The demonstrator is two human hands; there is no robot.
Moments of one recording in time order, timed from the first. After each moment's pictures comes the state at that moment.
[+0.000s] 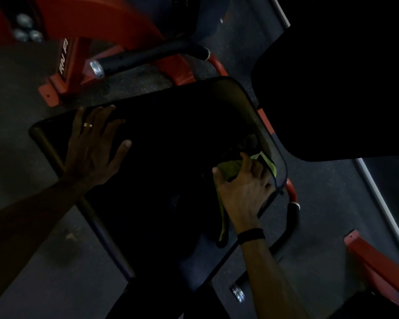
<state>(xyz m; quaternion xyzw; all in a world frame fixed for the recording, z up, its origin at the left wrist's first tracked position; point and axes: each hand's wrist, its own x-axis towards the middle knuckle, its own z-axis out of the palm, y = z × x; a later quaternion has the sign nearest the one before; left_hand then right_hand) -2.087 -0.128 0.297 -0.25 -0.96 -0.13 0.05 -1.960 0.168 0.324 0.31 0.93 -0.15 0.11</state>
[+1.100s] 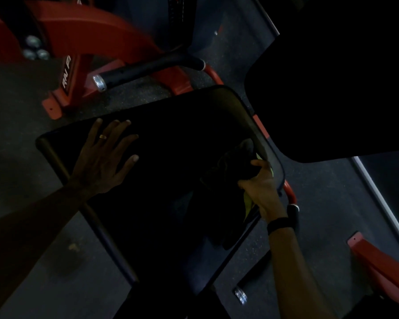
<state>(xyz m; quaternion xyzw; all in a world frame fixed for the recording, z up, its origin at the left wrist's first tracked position) -2.088 -0.128 0.295 -0.33 -0.94 -0.09 0.02 -1.972 0.220 0.340 0.42 0.76 -0.45 0.18</state>
